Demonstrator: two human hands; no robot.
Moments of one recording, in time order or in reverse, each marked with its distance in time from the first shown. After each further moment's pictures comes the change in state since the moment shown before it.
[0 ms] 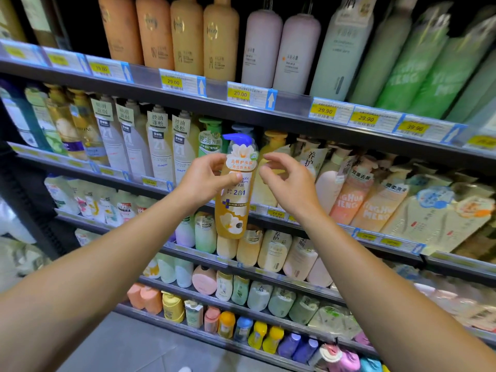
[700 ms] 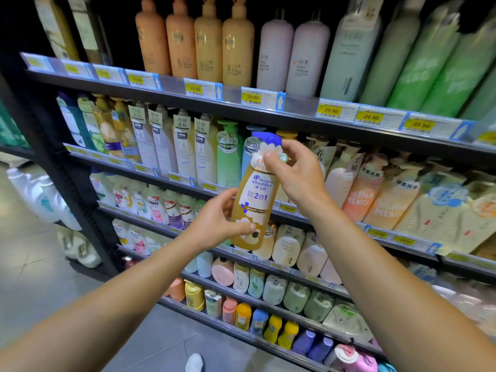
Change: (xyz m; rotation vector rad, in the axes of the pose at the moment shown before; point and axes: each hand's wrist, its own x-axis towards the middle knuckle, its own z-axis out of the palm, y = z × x) left_hand -0.094 -0.007 0.020 -0.017 -0.081 -0.074; right_hand -0.019 -0.045 -0.015 0.343 -0.042 -0.012
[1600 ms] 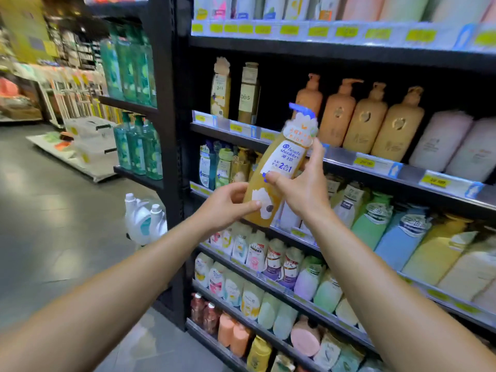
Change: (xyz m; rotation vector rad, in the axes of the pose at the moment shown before) left_hand -0.050 0.024 -0.357 0.031 0.204 0.036; right_hand 0.048 -0.119 0.340 -0.085 -0.028 -0.138
